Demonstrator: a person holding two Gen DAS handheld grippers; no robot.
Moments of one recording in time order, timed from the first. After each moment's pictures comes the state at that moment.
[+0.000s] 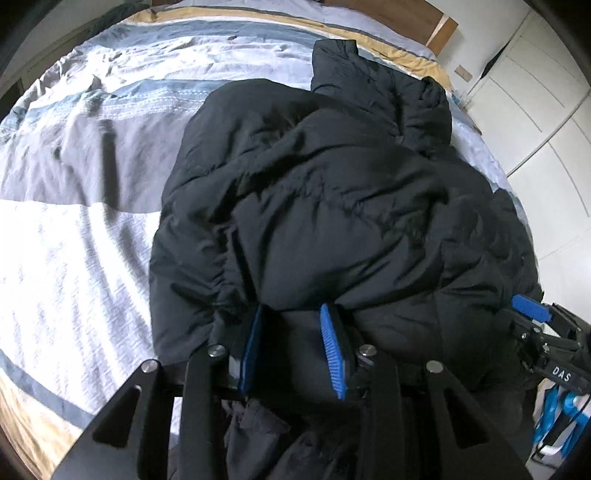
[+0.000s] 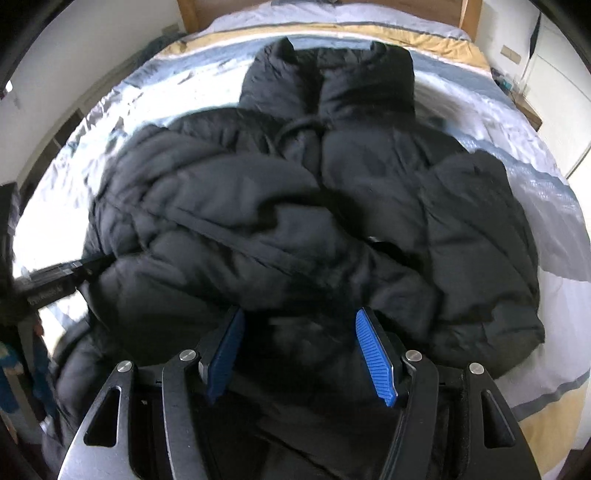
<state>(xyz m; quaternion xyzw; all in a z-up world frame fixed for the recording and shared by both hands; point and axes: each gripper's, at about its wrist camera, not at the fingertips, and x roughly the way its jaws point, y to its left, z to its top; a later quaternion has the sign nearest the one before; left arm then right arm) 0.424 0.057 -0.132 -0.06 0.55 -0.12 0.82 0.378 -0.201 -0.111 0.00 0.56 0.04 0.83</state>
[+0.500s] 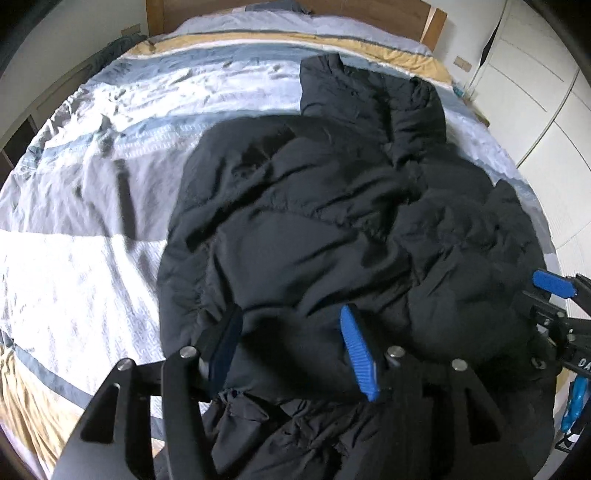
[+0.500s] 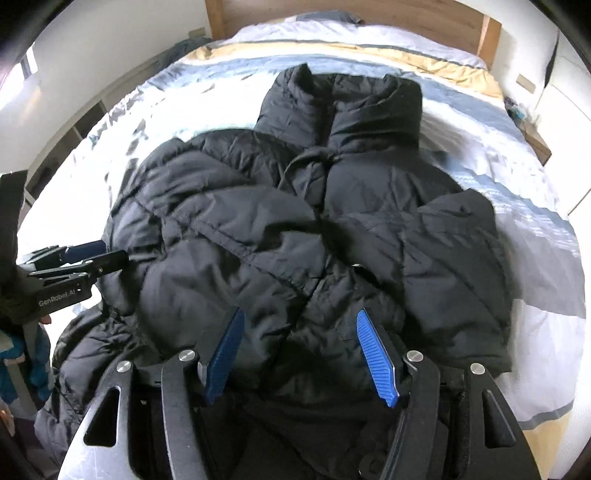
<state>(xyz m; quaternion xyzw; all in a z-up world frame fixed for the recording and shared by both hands) 0.413 0.025 -0.106 0.00 0.53 -0.09 0.84 0.380 -0.197 -0.087 -0.03 0.53 0.08 0.84</state>
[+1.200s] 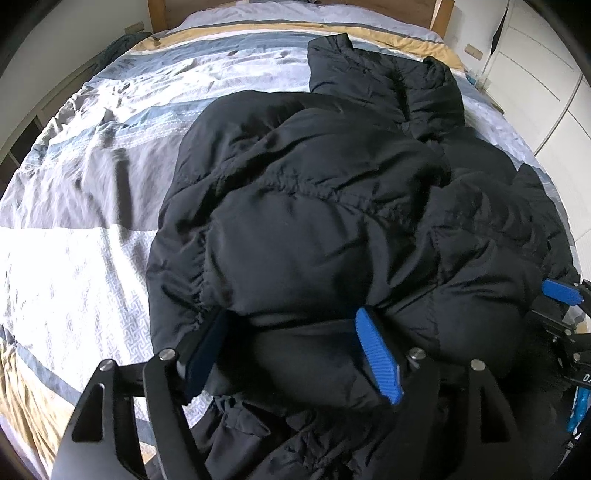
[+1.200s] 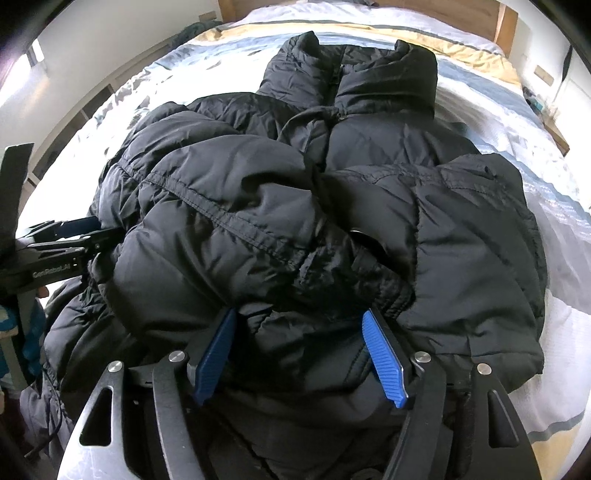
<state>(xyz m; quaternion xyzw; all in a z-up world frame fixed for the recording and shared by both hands) 0.422 0.010 -0.133 0.02 0.54 -0.06 0.84 0.381 -0.221 -0.122 -0.02 0.55 0.11 0.83</state>
